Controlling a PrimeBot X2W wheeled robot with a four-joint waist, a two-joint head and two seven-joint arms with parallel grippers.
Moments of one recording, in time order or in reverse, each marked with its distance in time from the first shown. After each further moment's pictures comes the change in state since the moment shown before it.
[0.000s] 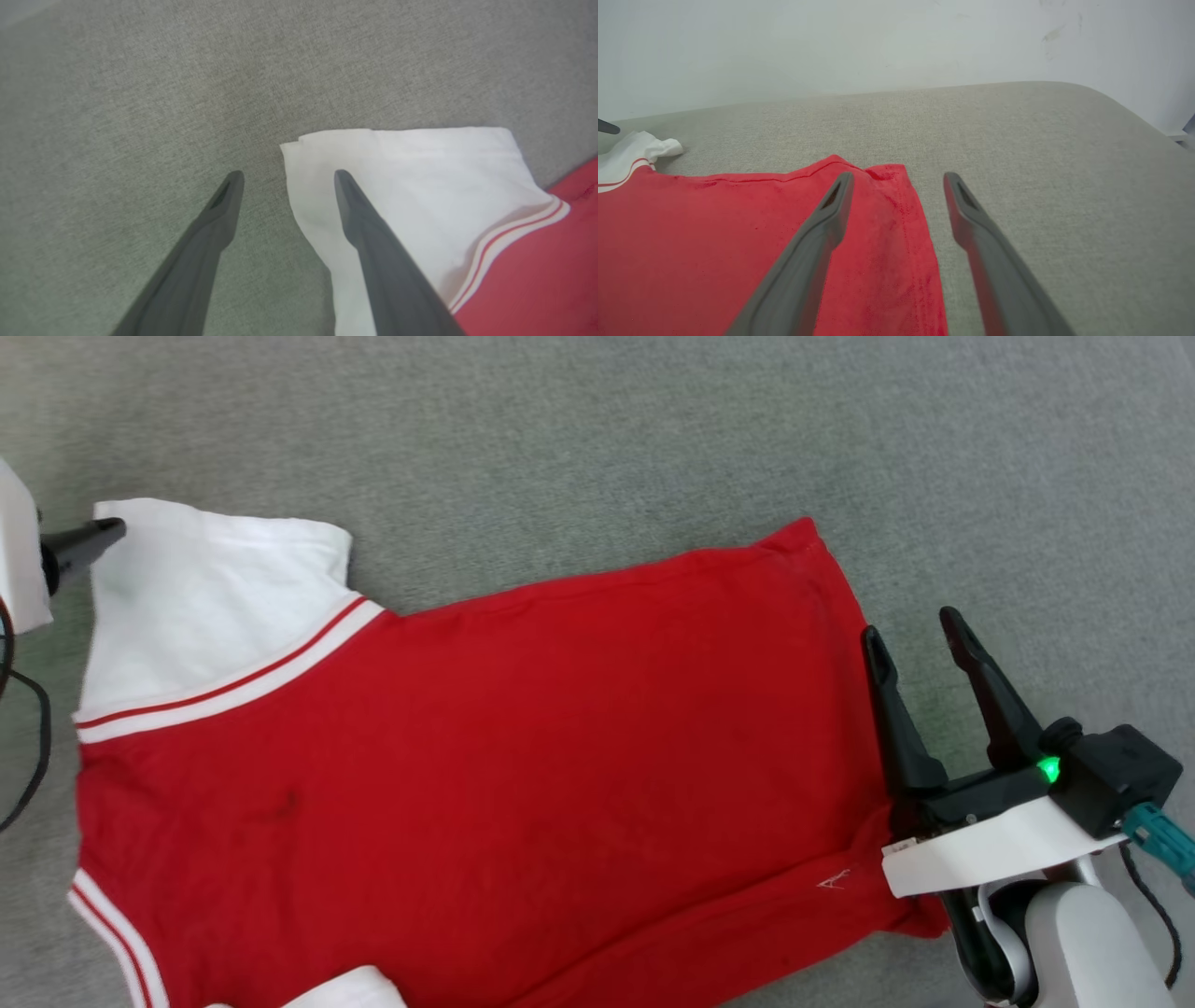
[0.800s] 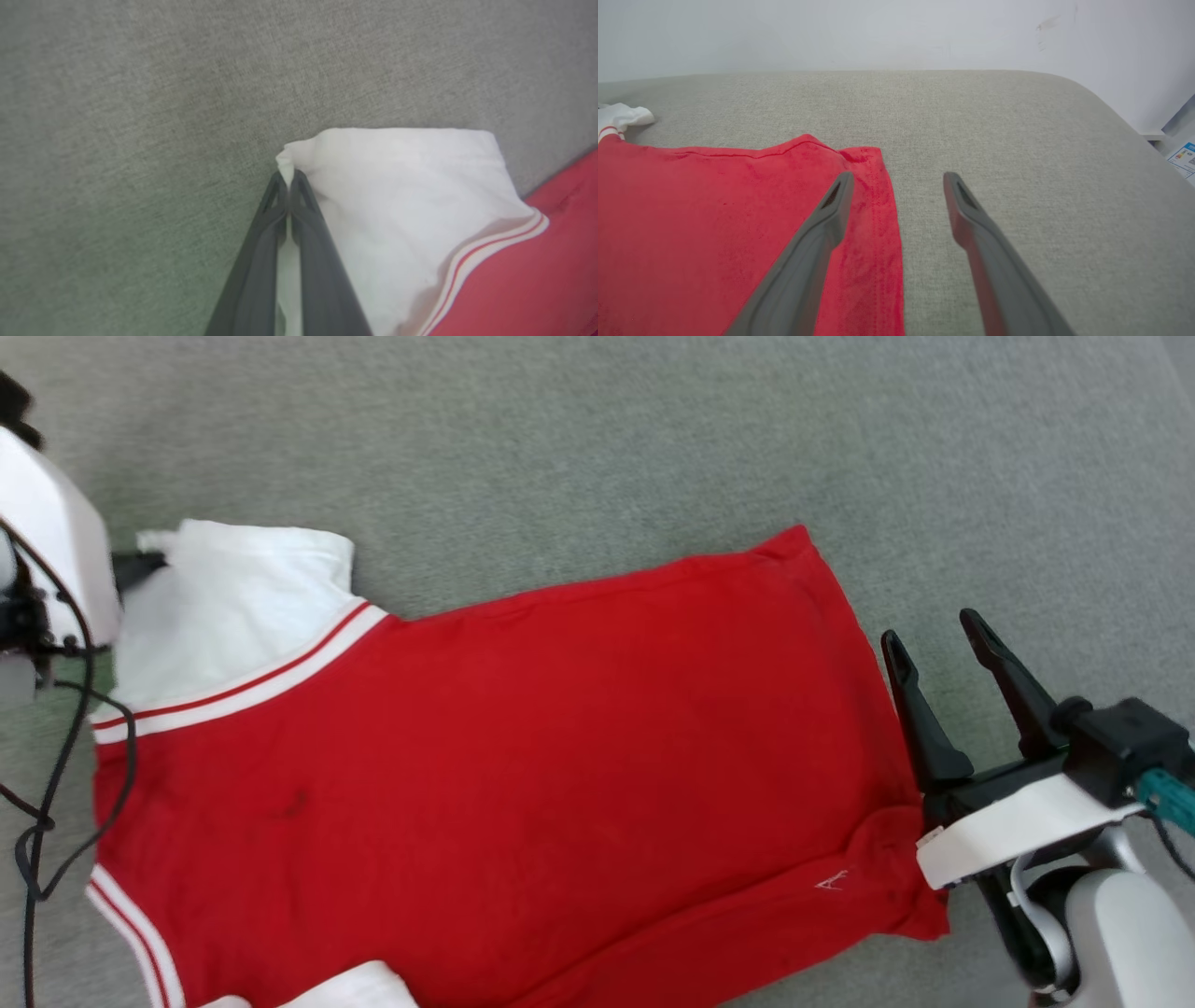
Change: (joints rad) left arm -0.020 -0.080 -0.040 0.152 -0.054 -0.001 0.004; right arm -0.018 -0.061 -0.006 0.015 -0.006 0.000 0.082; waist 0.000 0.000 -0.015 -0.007
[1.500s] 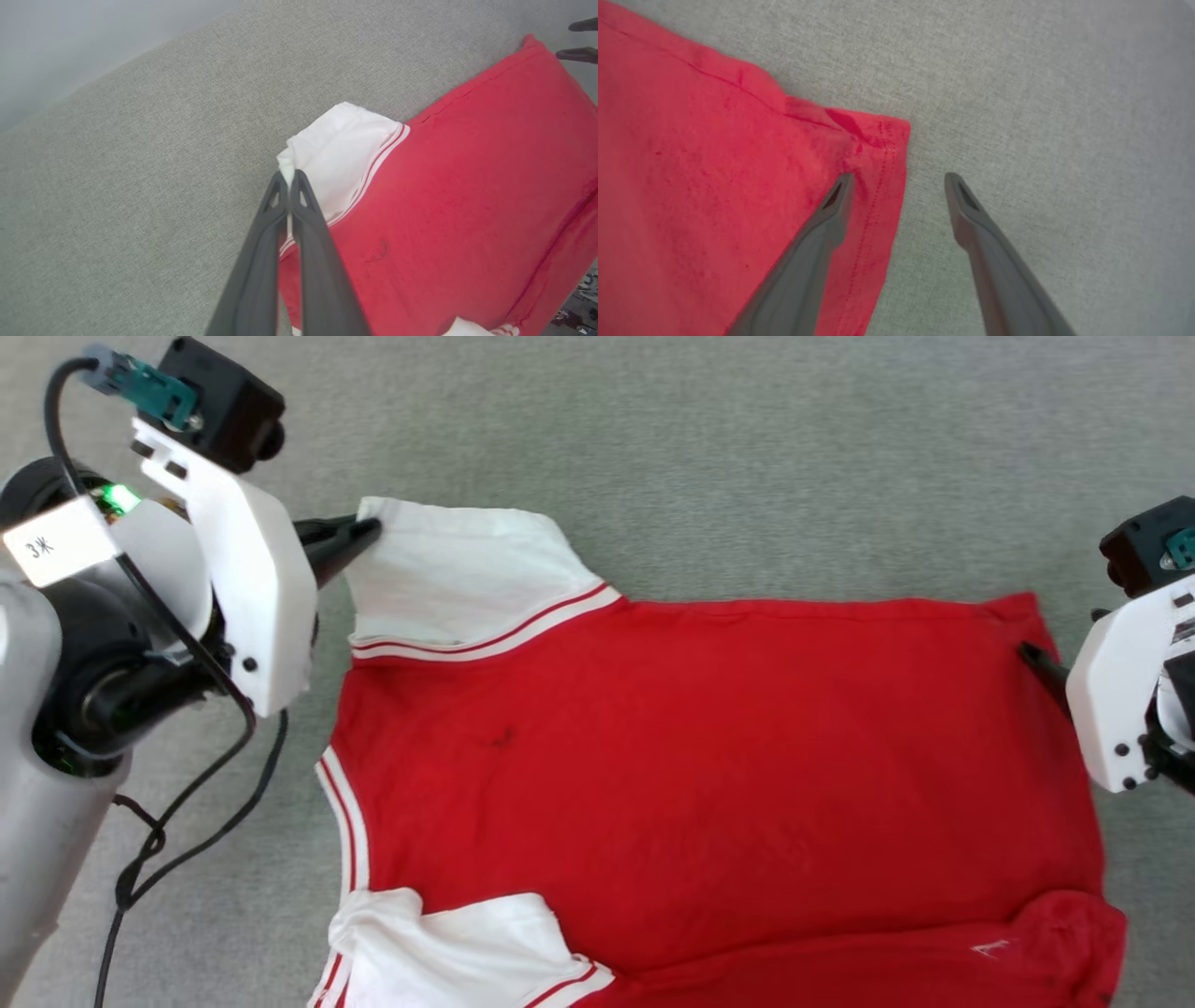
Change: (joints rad) left arm 0.049 -0.039 -0.133 -0.457 0.019 -0.022 -0.130; right arm -0.291 -0.389 0.086 0.034 0.173 0.000 0.948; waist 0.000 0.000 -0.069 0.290
